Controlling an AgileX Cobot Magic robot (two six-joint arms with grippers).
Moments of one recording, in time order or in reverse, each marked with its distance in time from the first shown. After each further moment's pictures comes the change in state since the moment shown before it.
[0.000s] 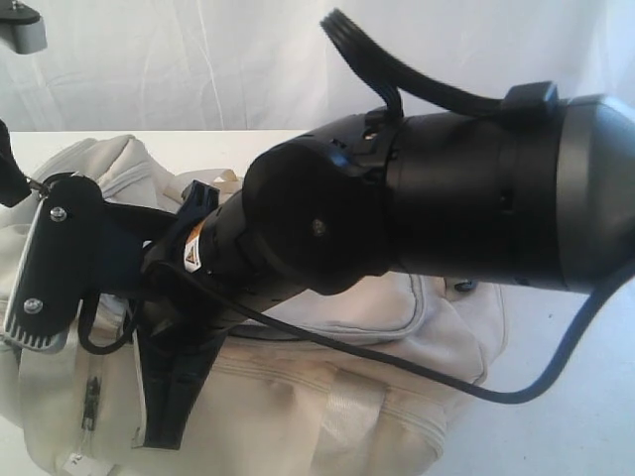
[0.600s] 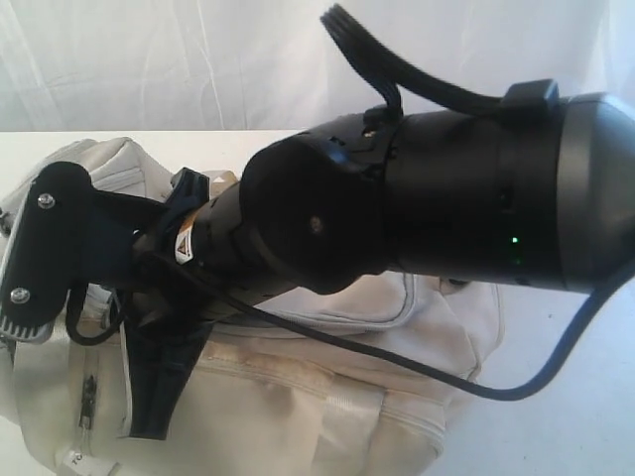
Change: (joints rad) left arm 0.002 -0.253 0.162 -0.008 0.002 -0.055; right arm 0.000 0.000 -0.008 0.016 -0.059 -0.027
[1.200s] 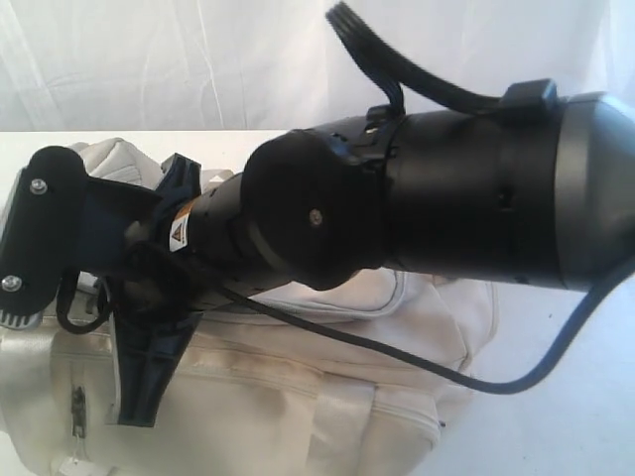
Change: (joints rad) left arm 0.000 -0.068 0.177 -0.154 -0.002 0.063; right arm -0.004 0.000 -0.001 0.067 -0.080 -0.087
